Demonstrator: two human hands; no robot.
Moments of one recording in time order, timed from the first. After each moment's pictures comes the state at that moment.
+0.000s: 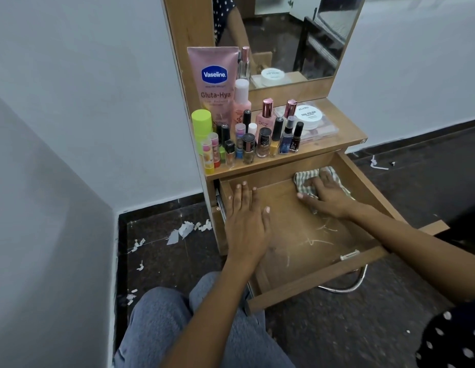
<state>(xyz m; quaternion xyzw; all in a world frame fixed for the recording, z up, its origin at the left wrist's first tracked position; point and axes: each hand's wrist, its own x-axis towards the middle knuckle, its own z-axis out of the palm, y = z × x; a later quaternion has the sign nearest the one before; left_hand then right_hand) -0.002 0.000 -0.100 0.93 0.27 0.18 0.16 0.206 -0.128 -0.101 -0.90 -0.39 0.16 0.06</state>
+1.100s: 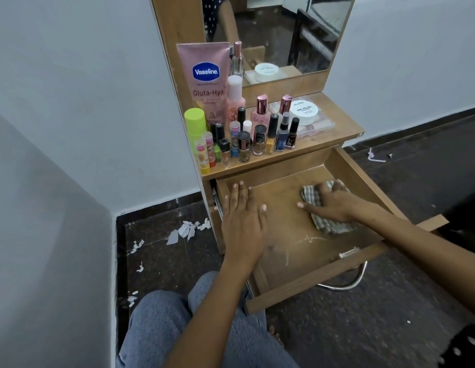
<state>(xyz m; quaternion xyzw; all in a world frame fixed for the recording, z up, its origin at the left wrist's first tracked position) -0.004 0.002 -0.100 0.93 0.26 0.18 0.16 0.174 -0.139 -0.069 -0.92 -0.28 0.27 -0.03</state>
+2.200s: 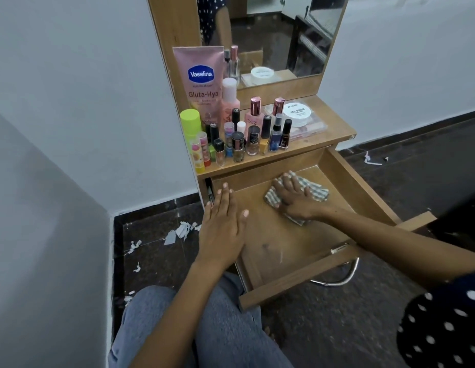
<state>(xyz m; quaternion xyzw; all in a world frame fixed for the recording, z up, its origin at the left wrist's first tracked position) -0.037 0.024 -0.089 0.95 0.23 0.08 0.17 0.160 -0.093 -0.098 -0.86 -0.43 0.27 0.03</state>
